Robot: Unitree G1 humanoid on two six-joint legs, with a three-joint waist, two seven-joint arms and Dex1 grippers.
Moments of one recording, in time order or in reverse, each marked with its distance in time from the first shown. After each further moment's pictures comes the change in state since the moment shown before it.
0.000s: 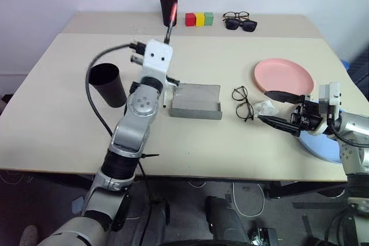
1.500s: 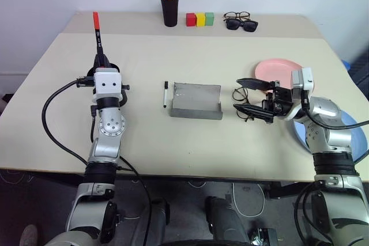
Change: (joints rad) left arm 0.161 0.084 0.242 0.450 0.187 -0.670 0.257; right arm -0.158 0.146 0.088 0.076 -0.038 0.001 0.021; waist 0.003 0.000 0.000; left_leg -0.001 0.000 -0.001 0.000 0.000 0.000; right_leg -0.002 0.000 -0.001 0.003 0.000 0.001
